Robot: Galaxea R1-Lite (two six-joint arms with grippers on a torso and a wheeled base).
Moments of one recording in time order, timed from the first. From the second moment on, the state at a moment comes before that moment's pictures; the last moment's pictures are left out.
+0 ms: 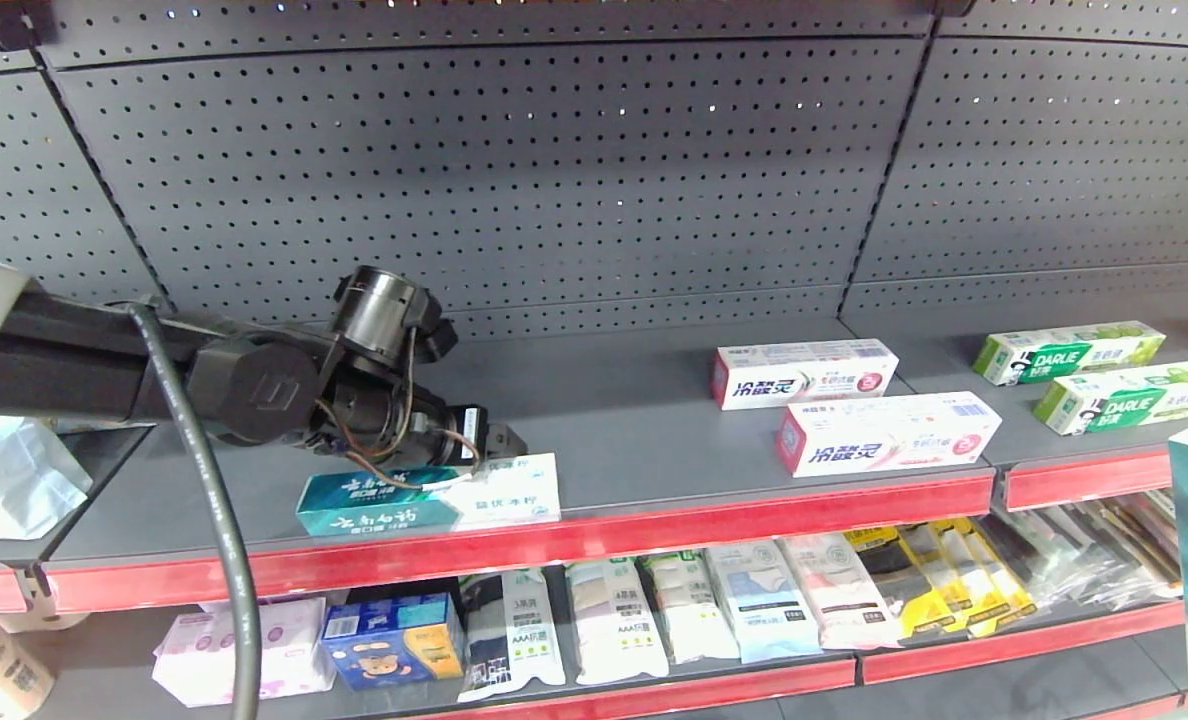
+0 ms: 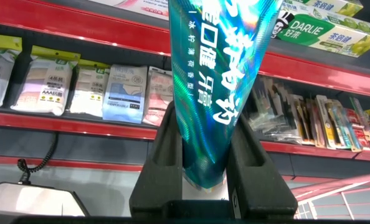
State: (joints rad) left arm -0.41 1.94 -1.20 0.14 -0.11 -0.30; right arm -0.01 0.66 -0.31 -0.03 -0.02 -0.32
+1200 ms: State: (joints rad) left arm -0.40 1.93 -1.18 0.14 -0.16 -0.28; right arm -0.01 0.65 -0.30 -0.03 -0.02 -0.33
